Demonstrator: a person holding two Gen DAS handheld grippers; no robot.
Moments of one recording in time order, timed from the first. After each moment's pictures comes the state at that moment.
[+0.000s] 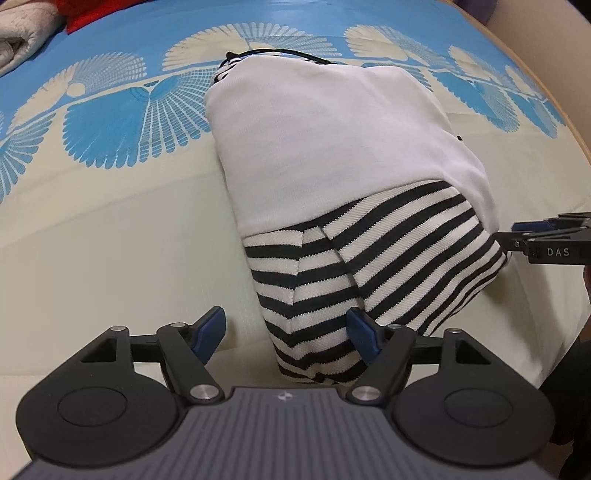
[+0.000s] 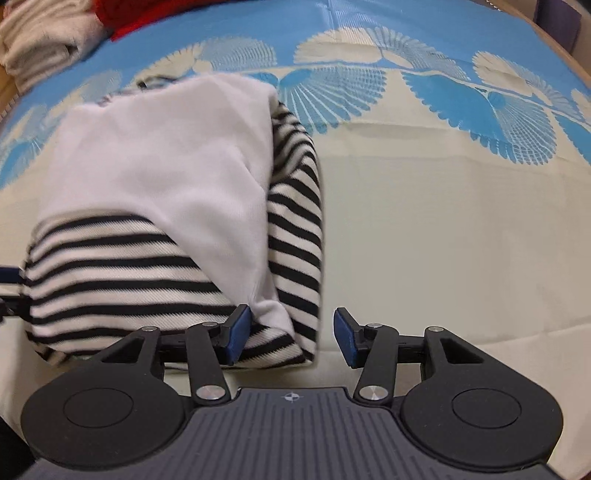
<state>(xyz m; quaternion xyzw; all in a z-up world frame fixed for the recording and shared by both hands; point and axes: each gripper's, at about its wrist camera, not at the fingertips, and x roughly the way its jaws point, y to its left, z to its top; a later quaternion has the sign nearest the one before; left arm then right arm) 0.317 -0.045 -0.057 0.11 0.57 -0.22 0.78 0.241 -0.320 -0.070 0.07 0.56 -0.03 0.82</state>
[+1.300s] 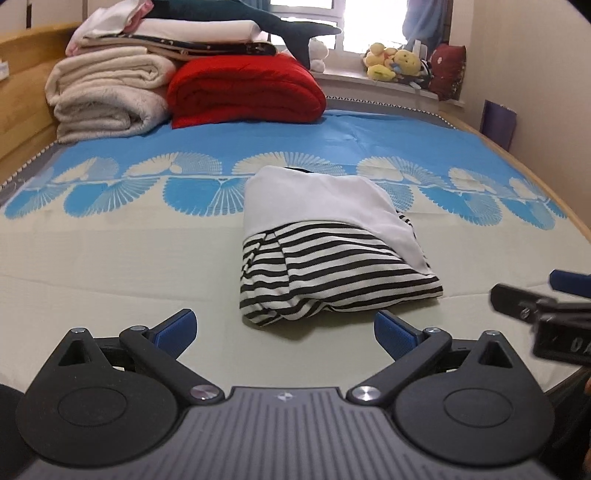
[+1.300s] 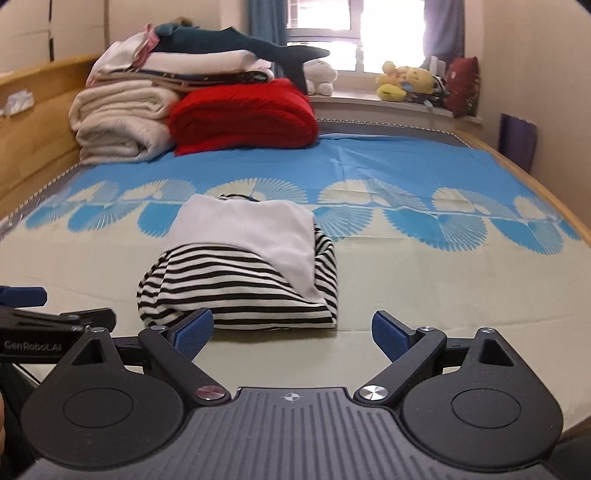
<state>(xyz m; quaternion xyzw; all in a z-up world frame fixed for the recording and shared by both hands) 0.093 -0.052 0.025 0.04 0.37 -0.10 0.92 0.033 -0.257 0.038 0.03 0.33 -0.01 0.95</state>
